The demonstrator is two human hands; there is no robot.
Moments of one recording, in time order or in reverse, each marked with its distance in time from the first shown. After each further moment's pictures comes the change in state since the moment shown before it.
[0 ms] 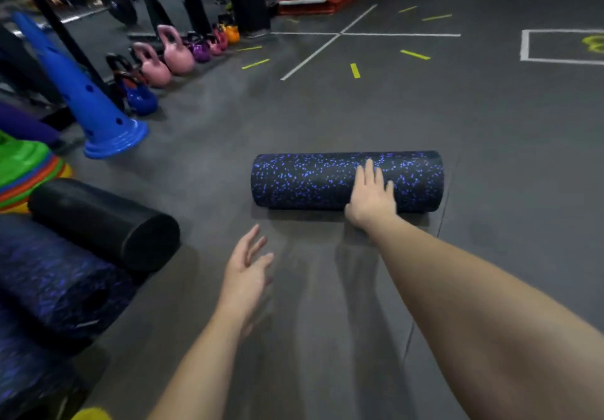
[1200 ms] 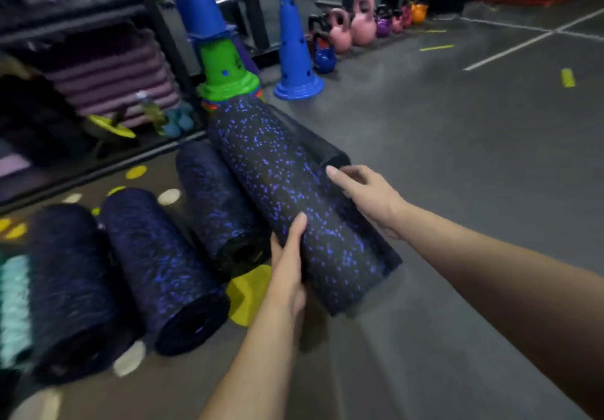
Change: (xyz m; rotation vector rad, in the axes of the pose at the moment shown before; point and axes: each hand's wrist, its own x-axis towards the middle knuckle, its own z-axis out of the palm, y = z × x) left_hand -0.102 -0.047 -0.216 -0.617 0.428 -0.026; right_hand -0.217 -0.282 -0.008 0.894 -0.477 -0.460
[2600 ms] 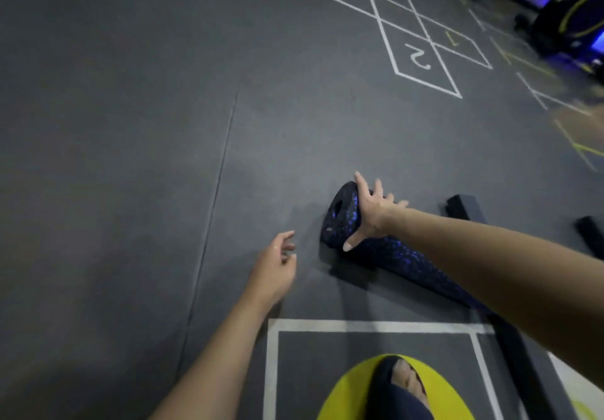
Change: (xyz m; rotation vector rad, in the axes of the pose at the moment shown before) left_hand -0.257 -0.311 0.113 0.935 -1.284 -0.144; right_hand -0.444 0.225 -0.239 -0.939 0.269 1.280
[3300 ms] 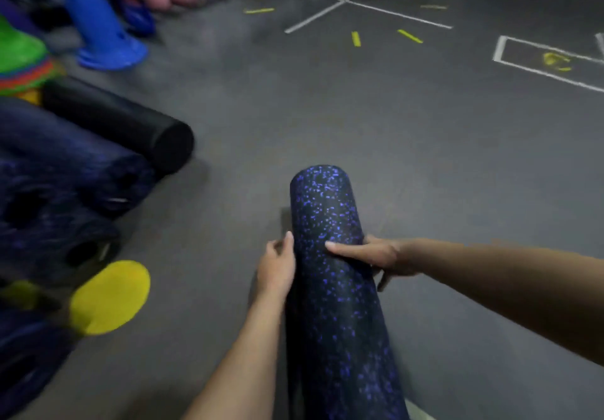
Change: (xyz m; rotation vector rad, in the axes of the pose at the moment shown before) left_hand -0.058 0.008 -0.220 -0.302 0.860 -0.456; right_hand -0.046 -0.243 -0.056 0.539 -0.601 -0.572
